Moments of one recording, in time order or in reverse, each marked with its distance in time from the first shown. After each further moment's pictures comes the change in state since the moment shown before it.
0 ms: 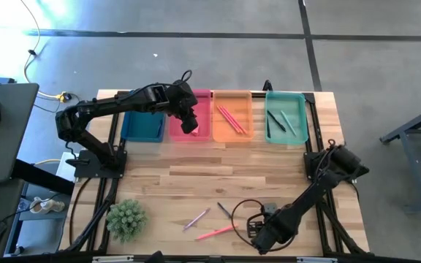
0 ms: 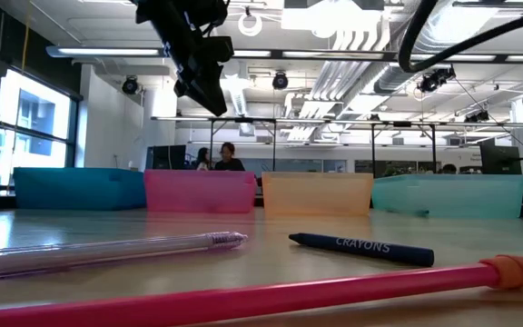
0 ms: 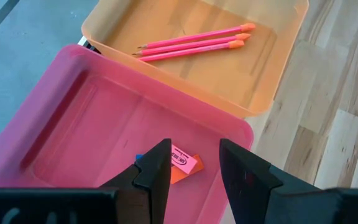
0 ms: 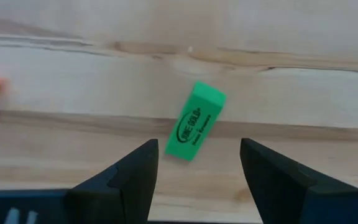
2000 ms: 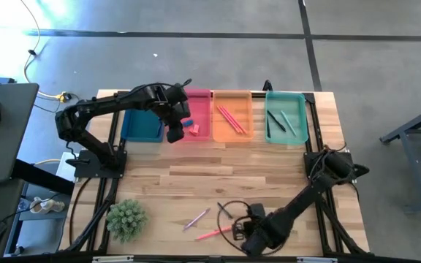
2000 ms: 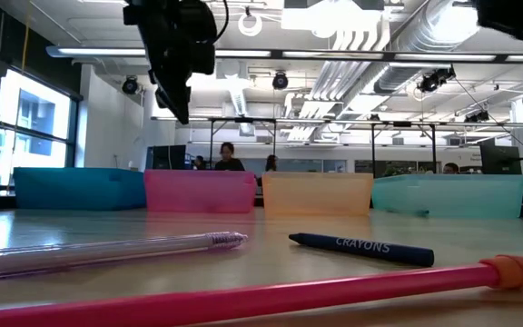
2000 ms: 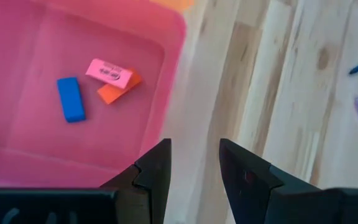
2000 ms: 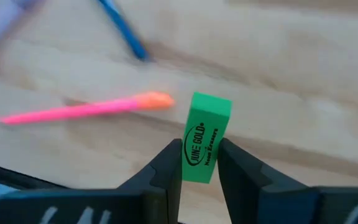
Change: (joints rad) left arm 0.042 0.000 0.000 -0.313 0.294 0.159; right arm -0.035 0.084 0.205 -0.036 0.272 -0.126
